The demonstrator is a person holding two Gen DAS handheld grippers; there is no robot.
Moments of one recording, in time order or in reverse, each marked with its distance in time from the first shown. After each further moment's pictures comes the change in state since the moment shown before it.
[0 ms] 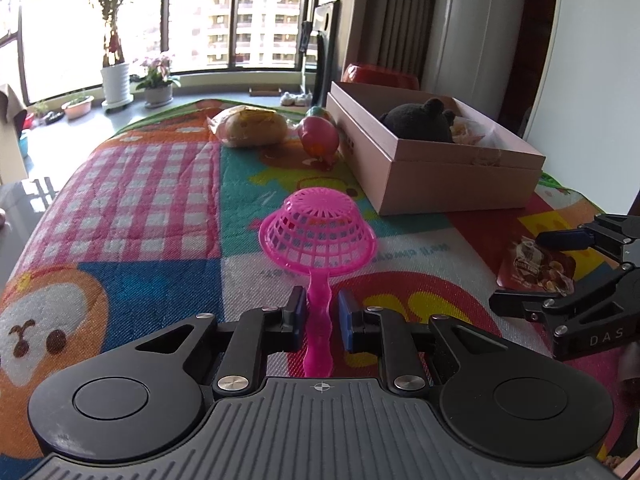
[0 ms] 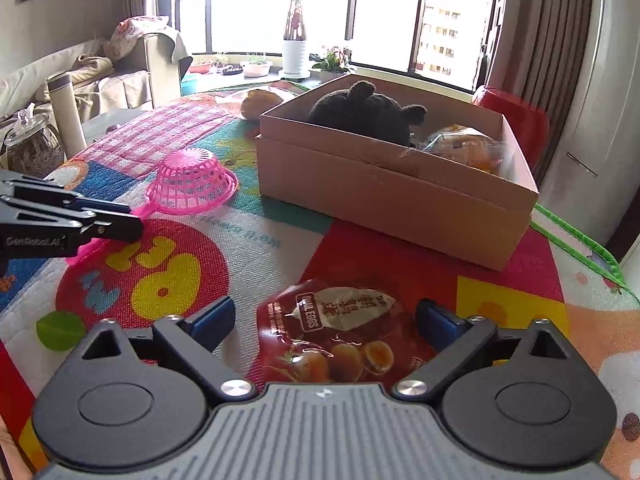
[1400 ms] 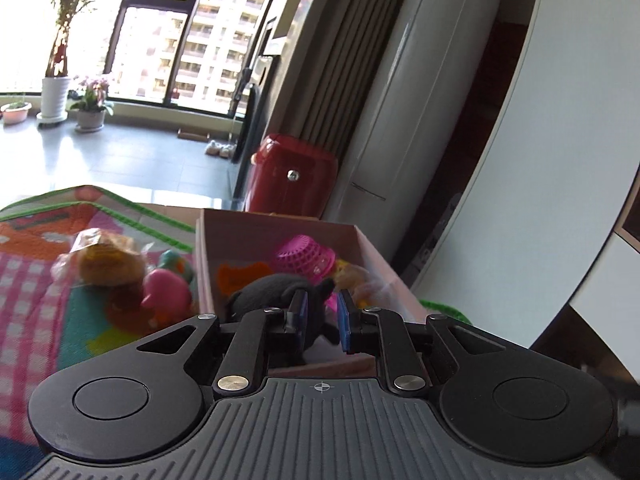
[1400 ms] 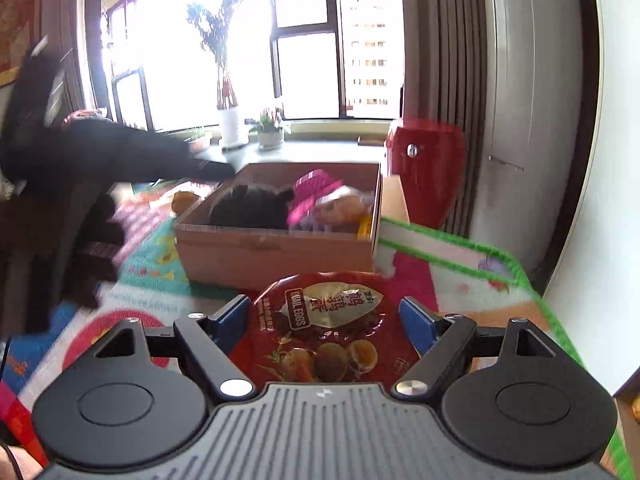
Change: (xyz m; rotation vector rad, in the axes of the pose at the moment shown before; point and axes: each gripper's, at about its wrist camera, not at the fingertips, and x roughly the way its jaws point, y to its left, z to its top) left arm 0.037 -0.055 0.115 -0.092 -0.159 -0.262; right arm -0.082 -0.069 0.004 0.234 -0.190 -0.101
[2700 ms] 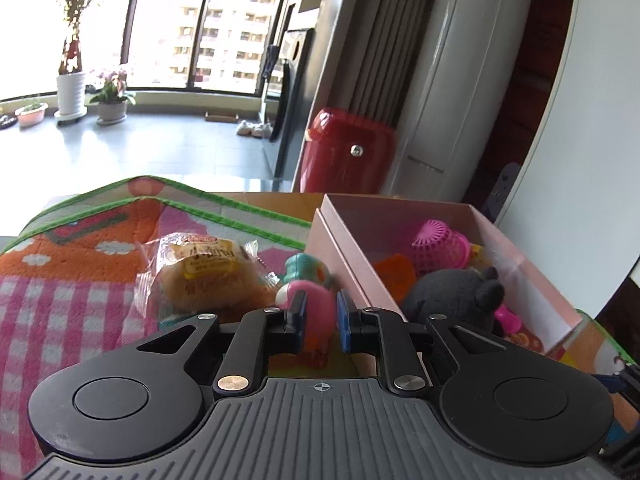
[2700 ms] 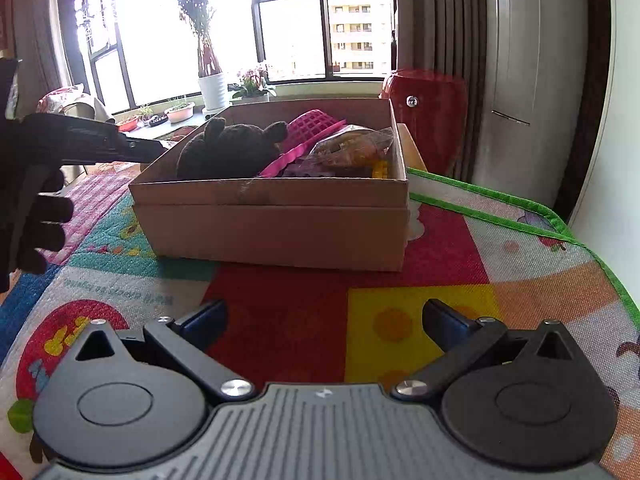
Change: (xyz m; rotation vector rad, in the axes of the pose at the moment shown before) left arm 0.060 0.098 0.022 0.054 0.107 0.108; right arm 0.075 0.012 -0.028 0.041 0.133 -0.032
